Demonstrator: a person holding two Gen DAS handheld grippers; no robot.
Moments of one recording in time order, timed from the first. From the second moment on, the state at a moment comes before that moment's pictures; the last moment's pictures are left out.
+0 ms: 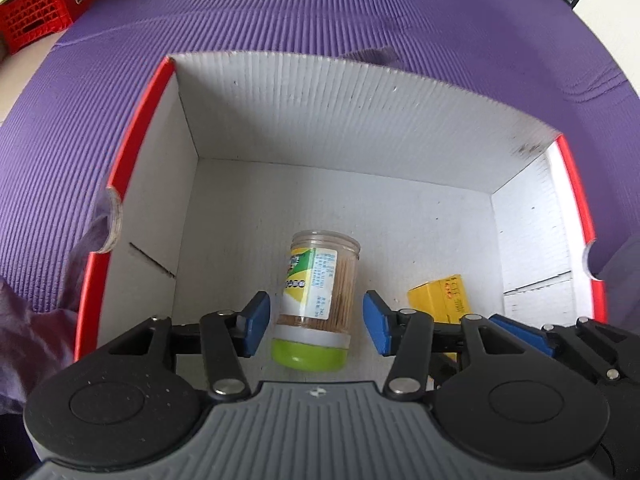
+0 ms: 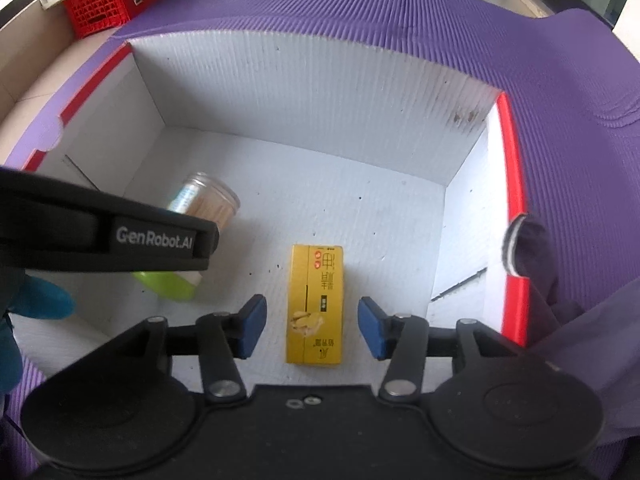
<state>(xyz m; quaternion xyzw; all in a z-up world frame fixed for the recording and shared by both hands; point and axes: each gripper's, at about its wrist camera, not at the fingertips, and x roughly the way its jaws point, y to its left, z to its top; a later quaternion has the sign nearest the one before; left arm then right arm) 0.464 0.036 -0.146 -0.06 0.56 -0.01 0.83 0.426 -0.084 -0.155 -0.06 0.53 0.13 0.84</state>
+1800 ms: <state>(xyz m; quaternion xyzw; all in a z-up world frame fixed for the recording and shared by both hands) 0.189 0.013 0.007 0.01 0.35 0.00 0.94 0.187 -0.164 -0.004 0.01 0.30 0.23 0.93</state>
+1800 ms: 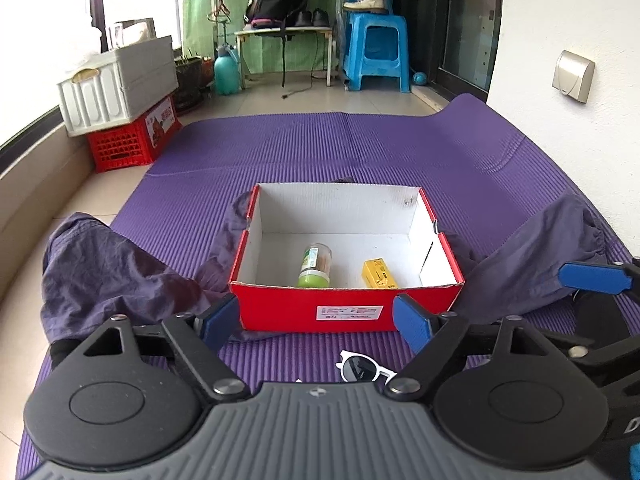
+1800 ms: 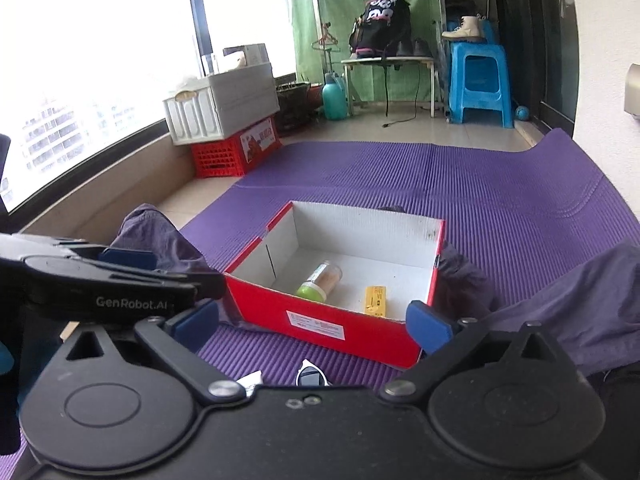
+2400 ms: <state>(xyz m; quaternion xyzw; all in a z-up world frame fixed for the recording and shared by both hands) 0.141 0.011 -0.001 0.00 0.31 0.00 0.95 0.146 -0.183 -0.012 0.01 0.27 0.22 0.94</state>
